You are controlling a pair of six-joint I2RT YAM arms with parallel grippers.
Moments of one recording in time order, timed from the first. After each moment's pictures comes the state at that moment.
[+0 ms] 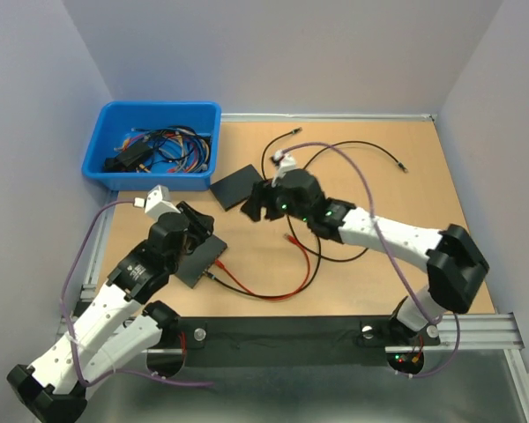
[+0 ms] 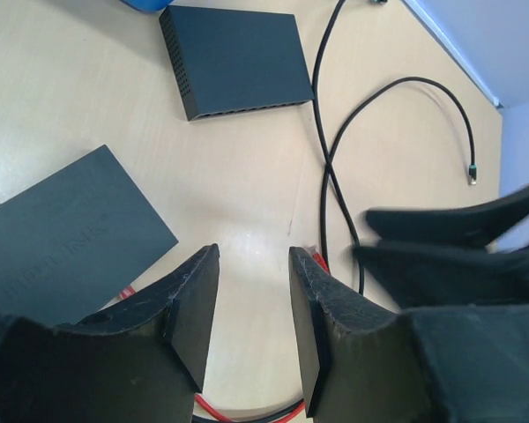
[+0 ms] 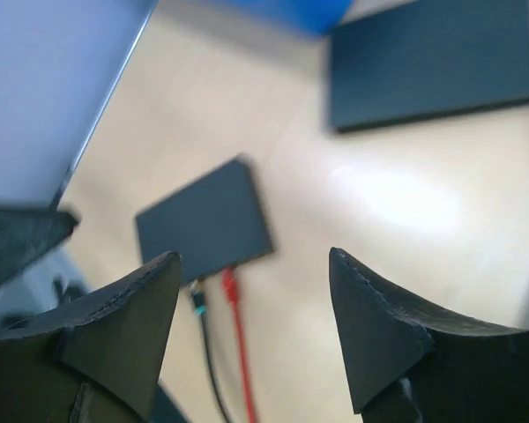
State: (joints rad) left arm -0.62 0.63 0.67 -0.54 -0.41 -0.96; right arm 0.90 1.58 1.11 0.07 0.01 0.56
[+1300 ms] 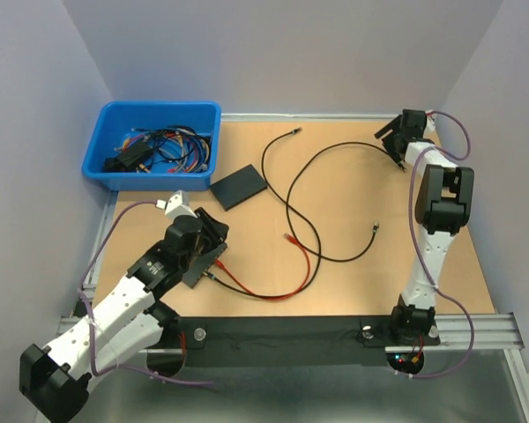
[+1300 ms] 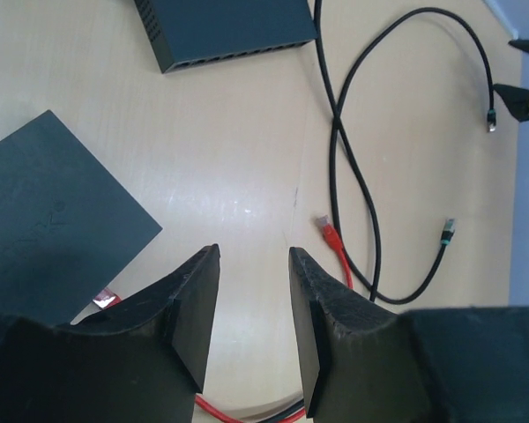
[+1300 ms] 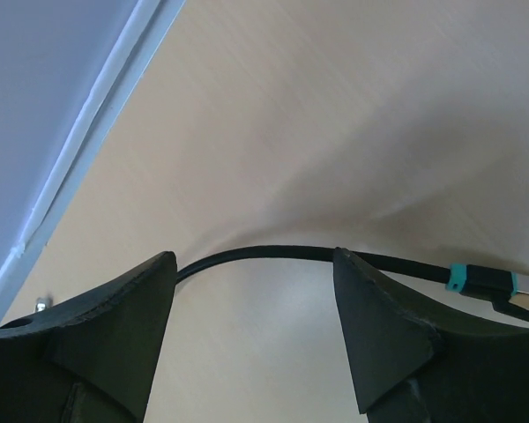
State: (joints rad) left arm -0.62 0.71 0.52 -0.33 -0.29 -0.94; right arm -0.12 2.22 1.70 -0.13 0.08 0.79
